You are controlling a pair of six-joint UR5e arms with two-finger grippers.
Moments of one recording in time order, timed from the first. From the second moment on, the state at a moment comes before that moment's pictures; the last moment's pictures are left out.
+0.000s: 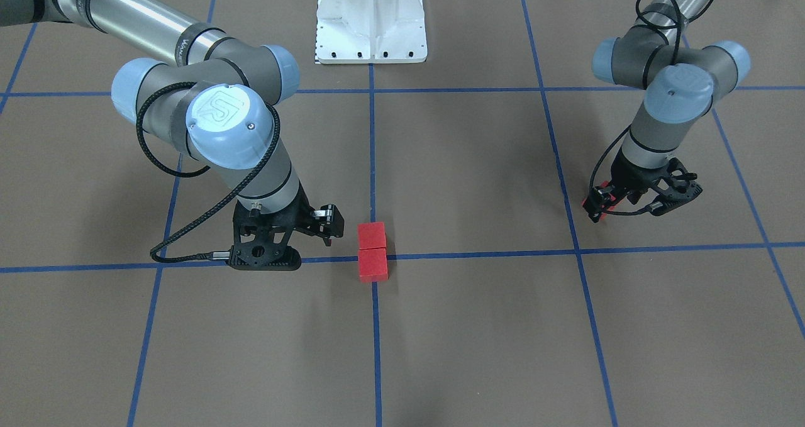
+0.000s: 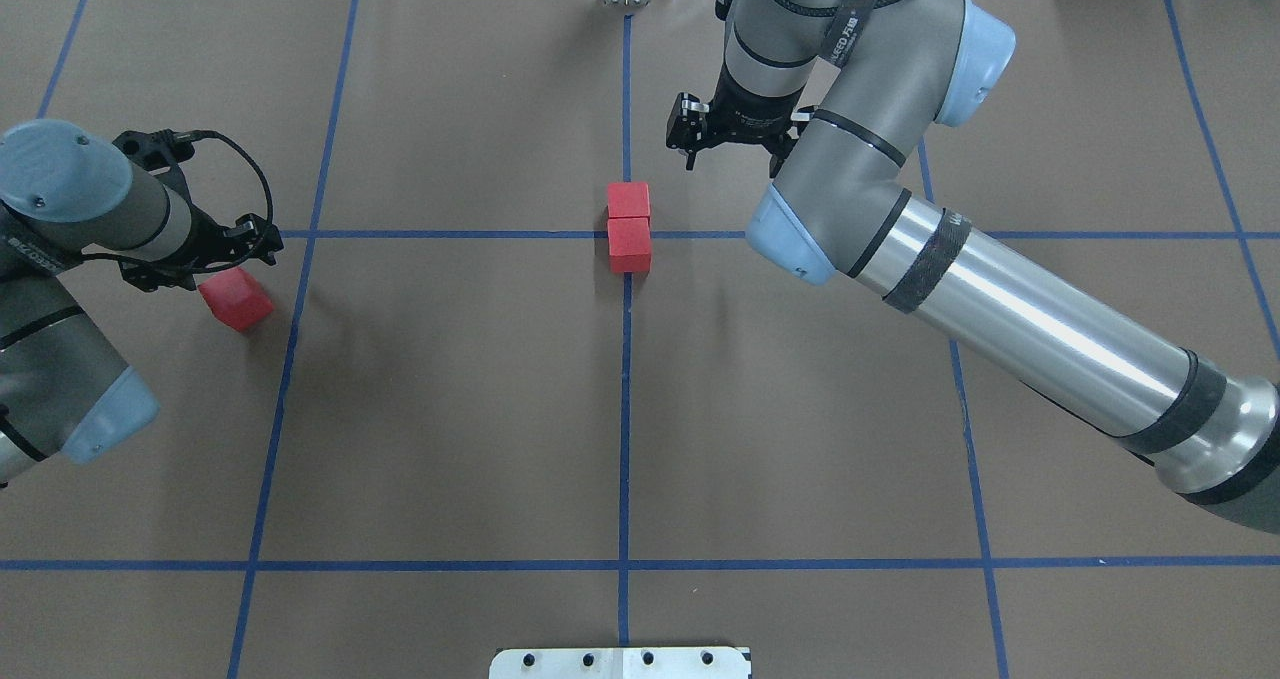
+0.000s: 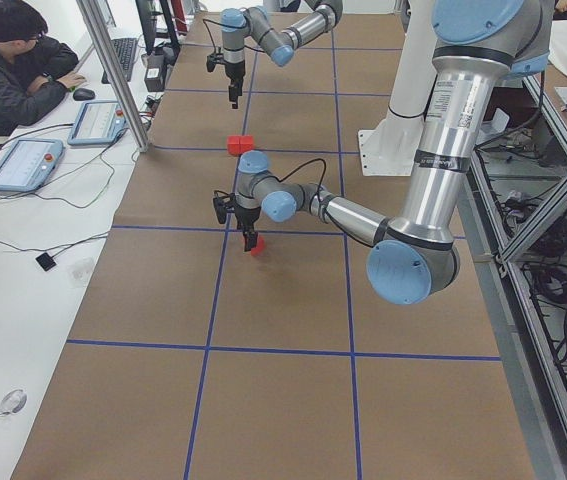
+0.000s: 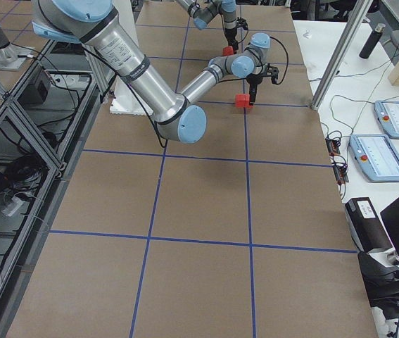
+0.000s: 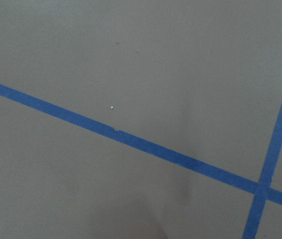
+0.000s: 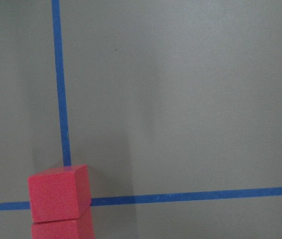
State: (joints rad) left arm -0.82 -1.79 -1.64 -1.91 -1.89 -1.32; right arm 0.80 -0.72 1.37 -1.54 2.09 1.06
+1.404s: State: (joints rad) left arm -0.79 -1.75 -1.70 -1.91 -1.89 -1.32; right arm 0.80 -0.74 1.41 -1.53 2.08 1.06
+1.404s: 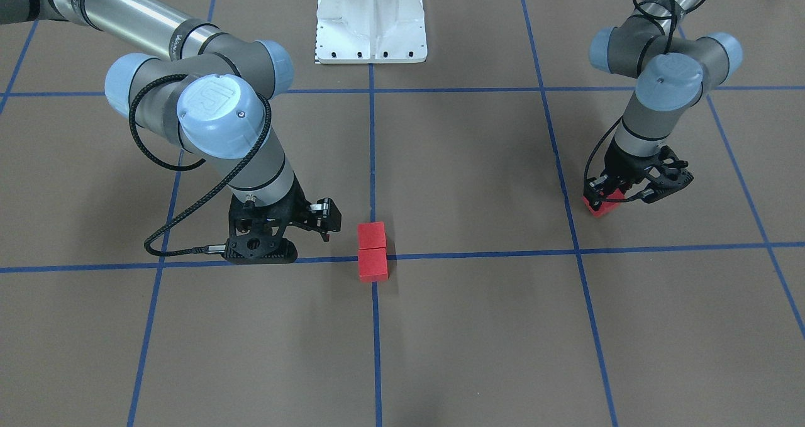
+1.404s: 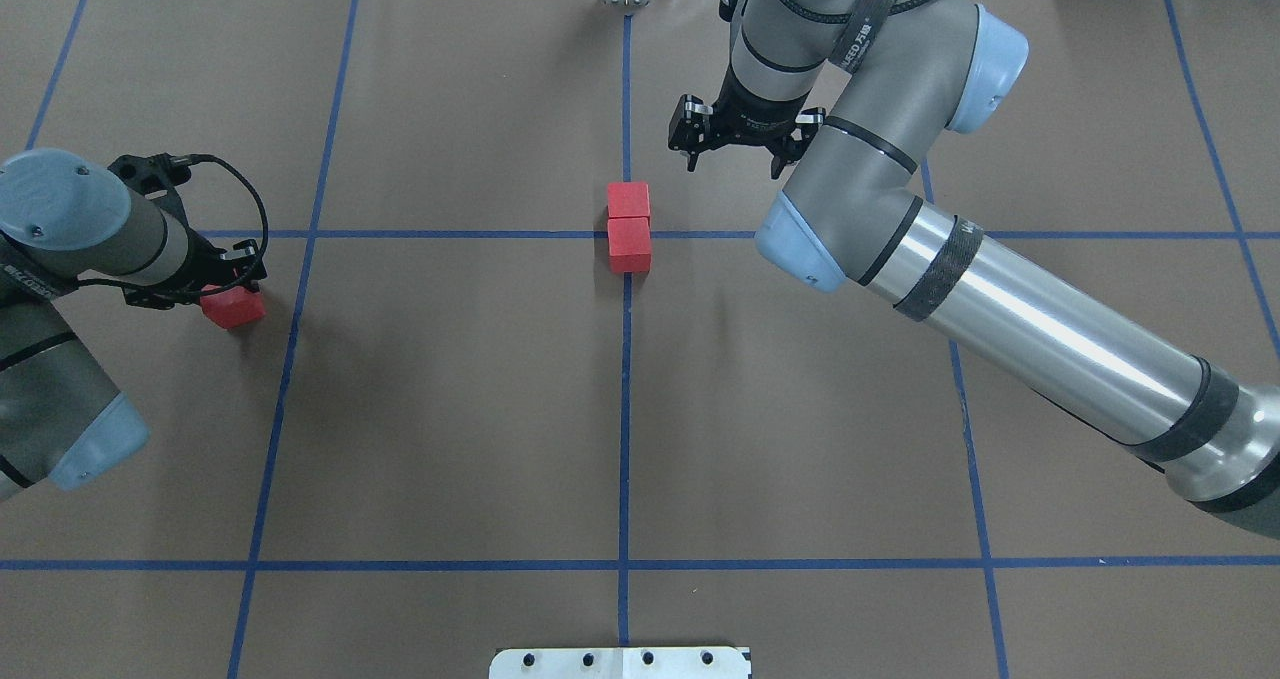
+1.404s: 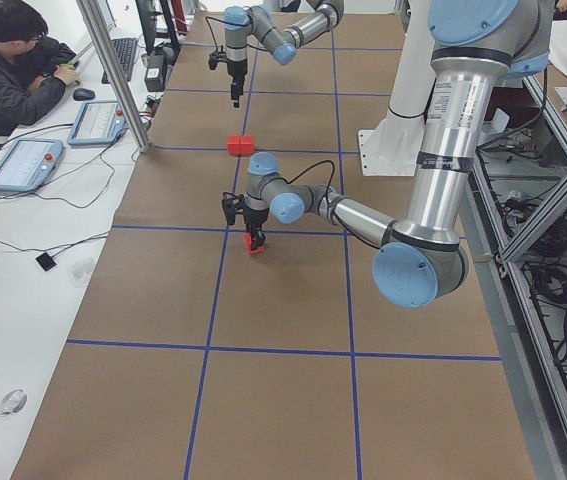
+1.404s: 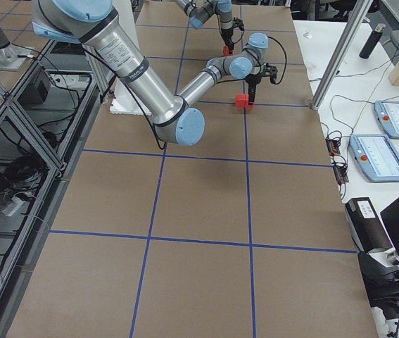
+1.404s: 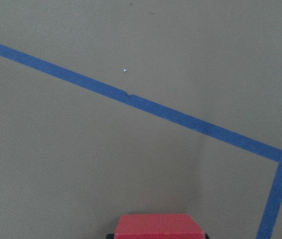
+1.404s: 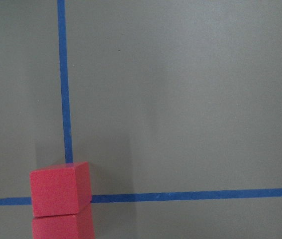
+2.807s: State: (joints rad) left arm -0.83 -2.22 -1.65 -1.62 -1.89 -0.86; right arm 0.80 -0.81 1.41 -1.42 2.09 1.06
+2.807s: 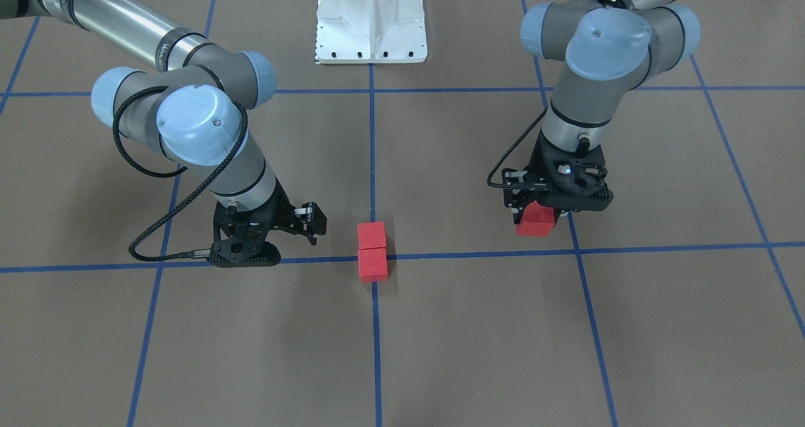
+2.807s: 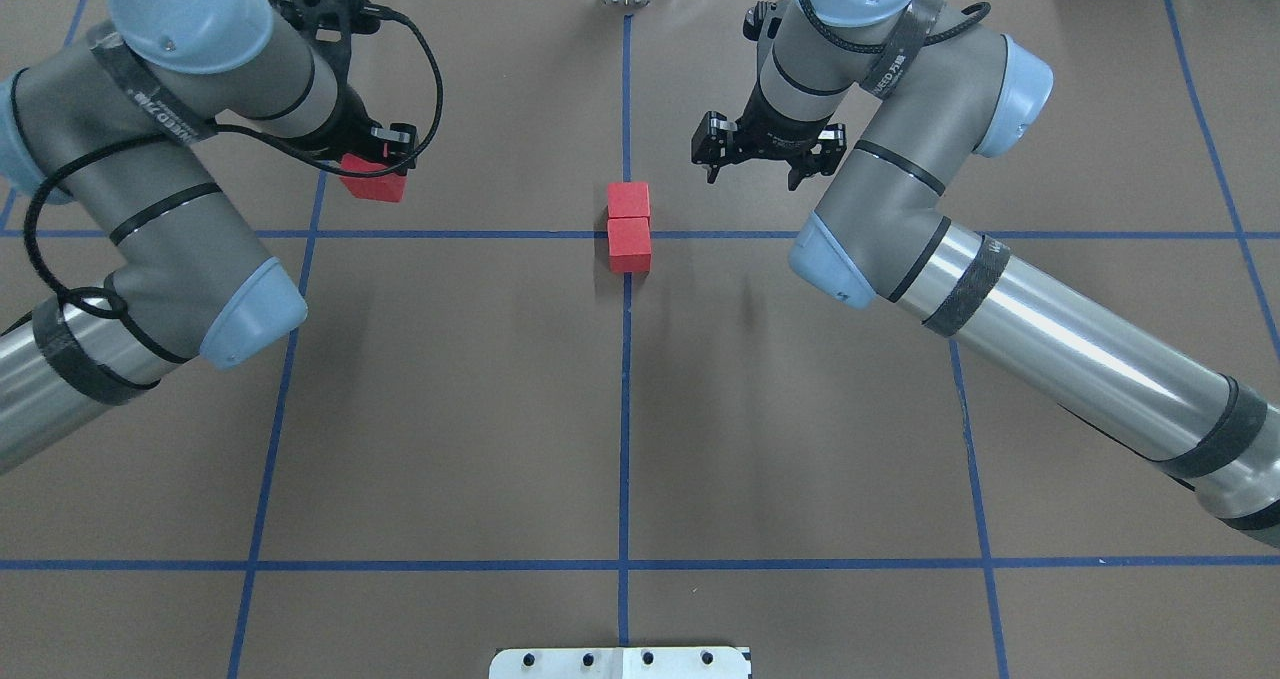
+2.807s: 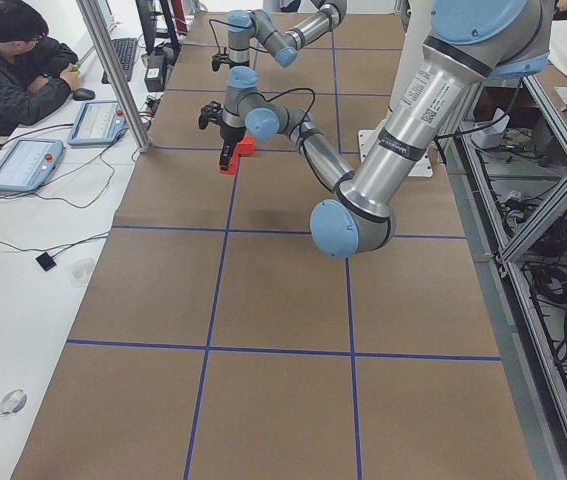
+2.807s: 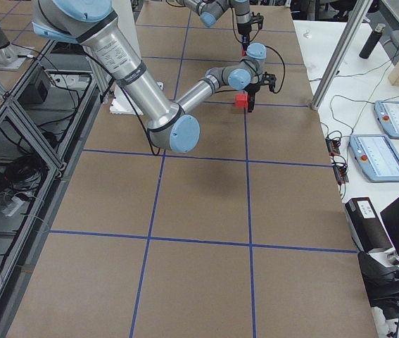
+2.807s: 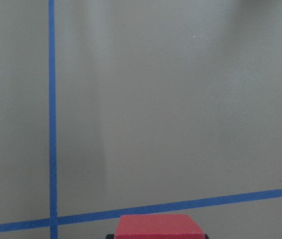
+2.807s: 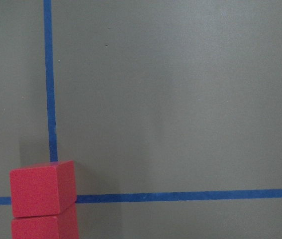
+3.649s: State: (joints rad) left arm -0.80 -2.33 -1.48 -1.62 -1.90 -1.22; right arm 0.85 -0.83 1.41 -1.41 2.10 1.04
